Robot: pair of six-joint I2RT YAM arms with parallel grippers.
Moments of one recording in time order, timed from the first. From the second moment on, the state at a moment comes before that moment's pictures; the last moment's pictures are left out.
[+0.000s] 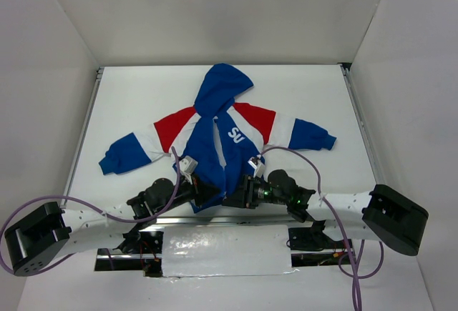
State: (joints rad) left arm -0.96 0.97 0.12 0.68 0.04 -0.63; right arm 0.96 1.14 0.18 0.65 -0.33 1.12
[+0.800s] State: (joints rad) left arm -0.96 0.98 0.12 0.69 0.04 -0.63; right arm 1.00 1.14 0.18 0.66 -0.25 1.16
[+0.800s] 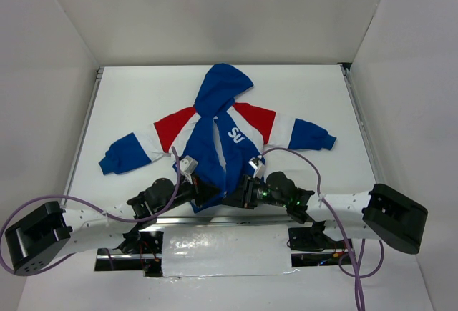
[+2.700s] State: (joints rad) left arm -0.96 0.97 0.10 0.74 0.08 -0.61; right arm 1.00 0.99 0.21 0.44 -0.12 1.81
